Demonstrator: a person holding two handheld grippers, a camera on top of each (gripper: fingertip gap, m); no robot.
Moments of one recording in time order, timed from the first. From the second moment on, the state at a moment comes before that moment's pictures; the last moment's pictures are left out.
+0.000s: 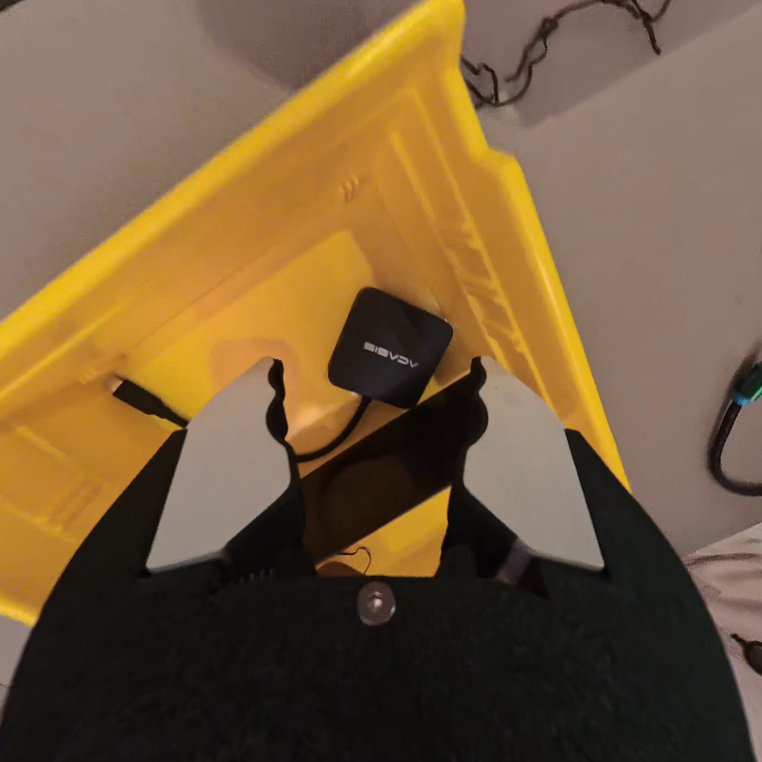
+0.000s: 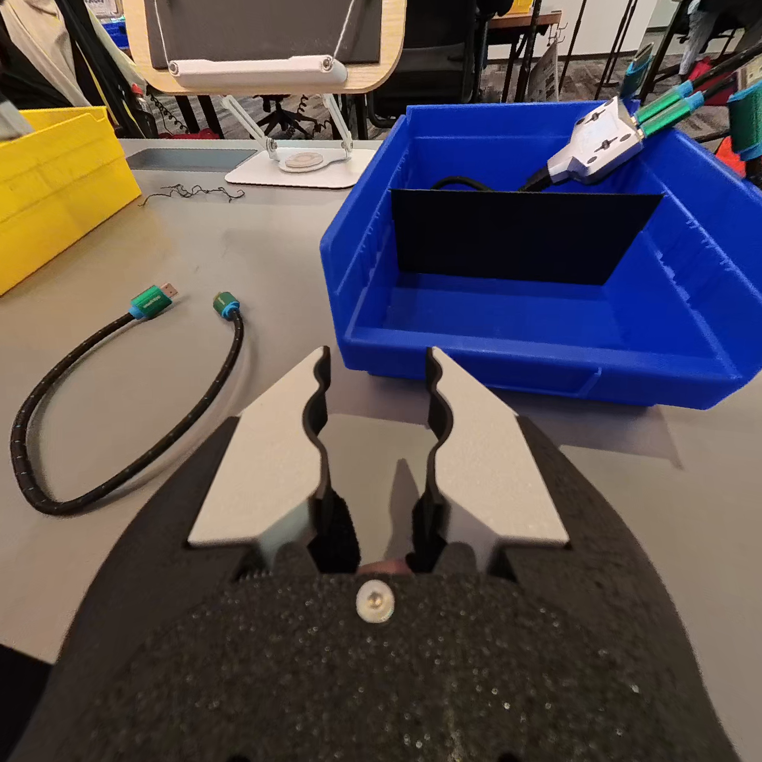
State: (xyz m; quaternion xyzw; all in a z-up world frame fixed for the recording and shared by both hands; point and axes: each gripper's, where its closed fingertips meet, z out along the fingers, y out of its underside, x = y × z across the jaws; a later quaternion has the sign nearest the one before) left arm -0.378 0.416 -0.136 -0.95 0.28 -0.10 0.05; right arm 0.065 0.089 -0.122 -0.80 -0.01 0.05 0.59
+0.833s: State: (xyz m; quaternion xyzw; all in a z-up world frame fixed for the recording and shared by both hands) left arm -0.401 0.421 -0.178 -0.96 0.29 -0.04 0.03; right arm 0.067 0.080 -0.122 -0.80 -0.01 0.05 0.59
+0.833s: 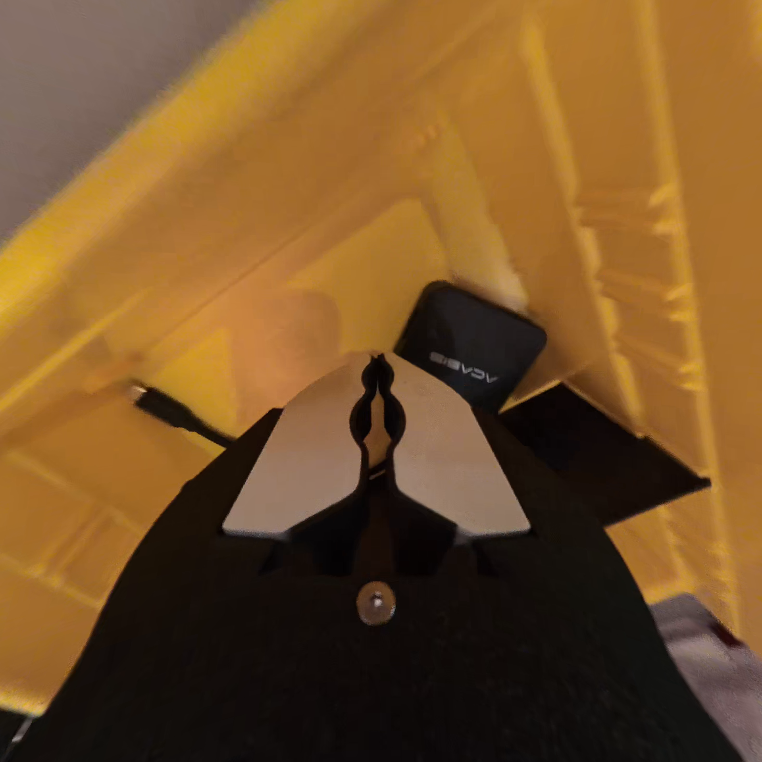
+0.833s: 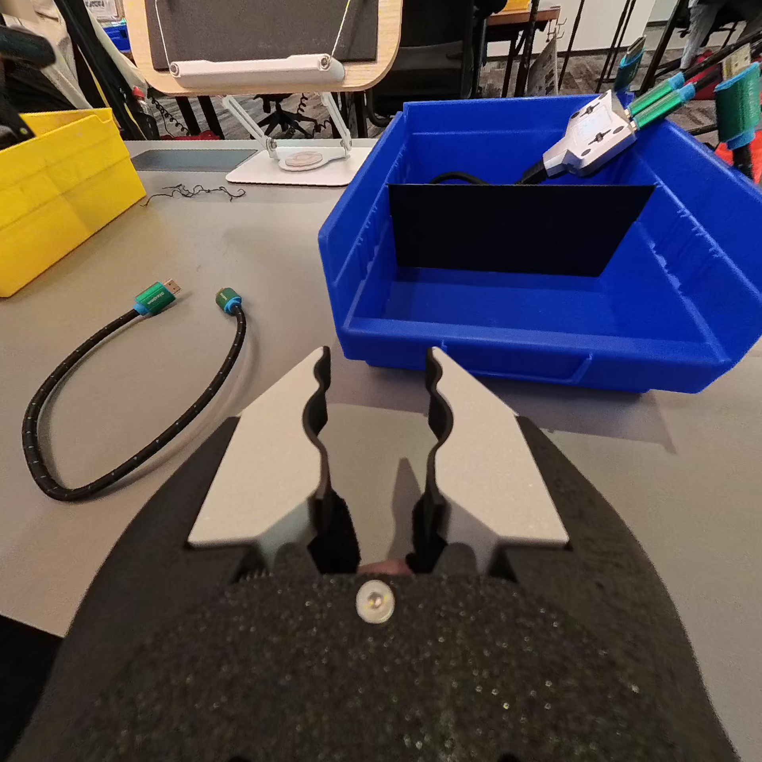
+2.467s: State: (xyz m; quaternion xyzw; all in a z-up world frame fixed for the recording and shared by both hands) left arm -0.373 0.413 -0.175 -0.86 0.51 0.01 0.00; right arm 0.067 0.086 -0.129 -0.81 -0.02 0.04 0.58
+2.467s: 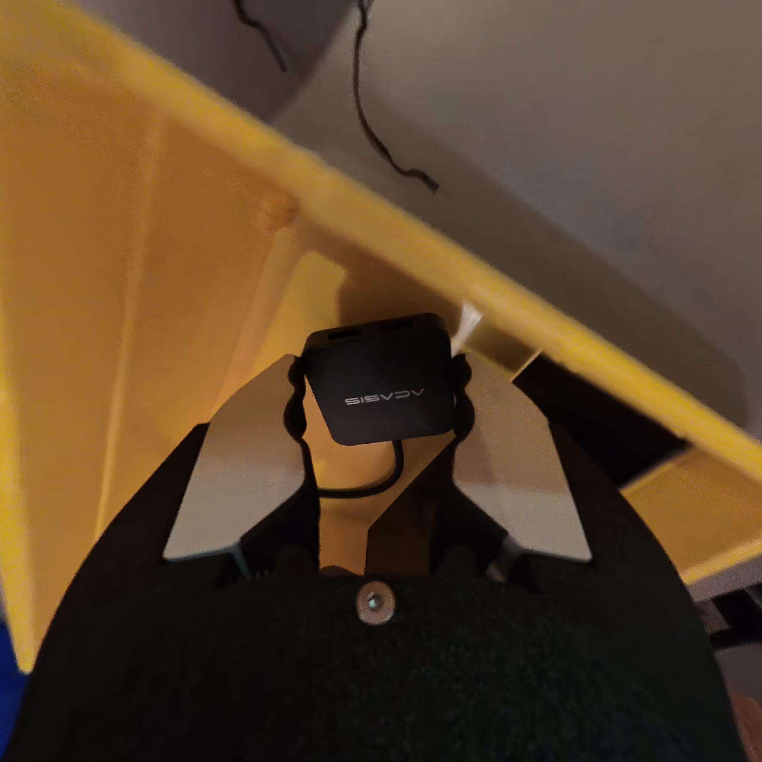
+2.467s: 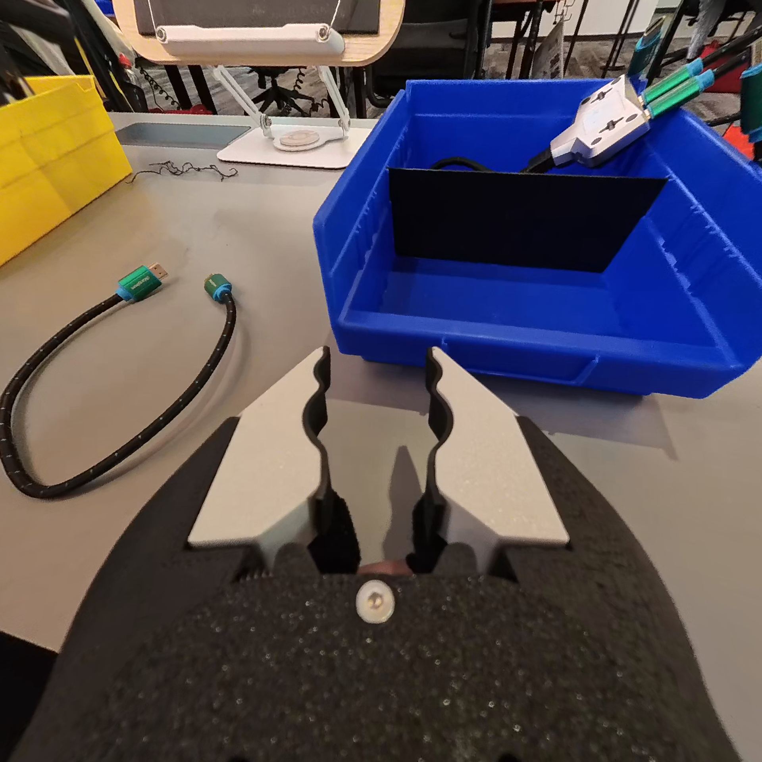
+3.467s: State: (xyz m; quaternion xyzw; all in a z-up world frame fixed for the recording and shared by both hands) left arm -0.370 0.406 -0.155 -0.90 0.44 0.00 0.01; right arm 0.001 0.088 -0.112 -0.78 -0.11 0.07 0.61
